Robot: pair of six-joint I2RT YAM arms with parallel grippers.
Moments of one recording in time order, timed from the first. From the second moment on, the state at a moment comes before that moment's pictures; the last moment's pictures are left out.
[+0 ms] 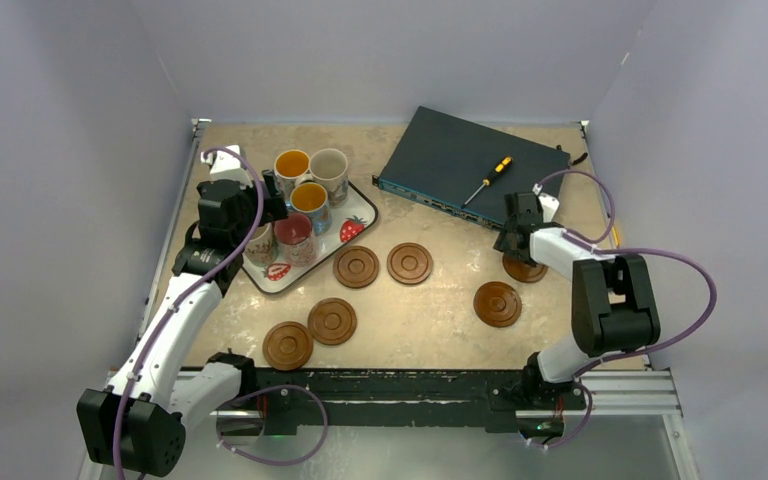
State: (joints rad) left arm -0.18 0.98 0.84 -0.21 -0.21 -0.27; right arm 0.13 1.56 0.81 -0.27 0.37 0.56
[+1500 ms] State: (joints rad) left arm -0.19 0.98 0.84 -0.22 -0.21 -0.27; right arm 0.36 1.24 0.71 -0.53 0.06 0.68
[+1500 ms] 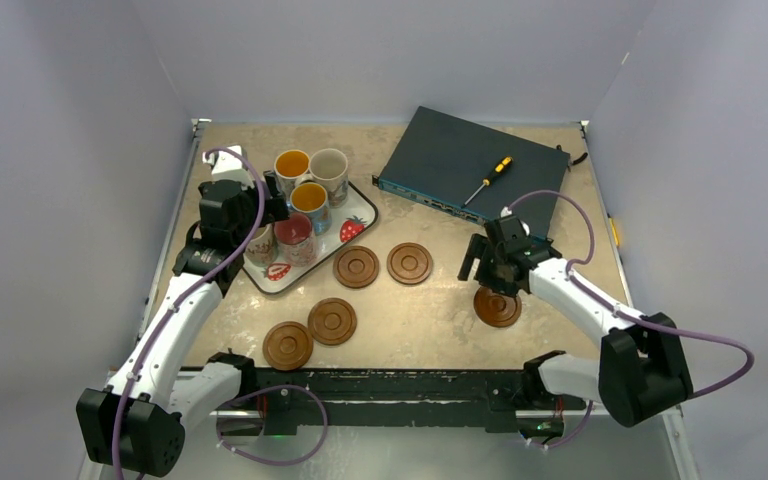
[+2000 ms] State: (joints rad) left arm -0.19 0.99 0.84 -0.22 -0.21 -0.27; right arm 0.37 1.20 0.64 -0.53 0.10 0.74
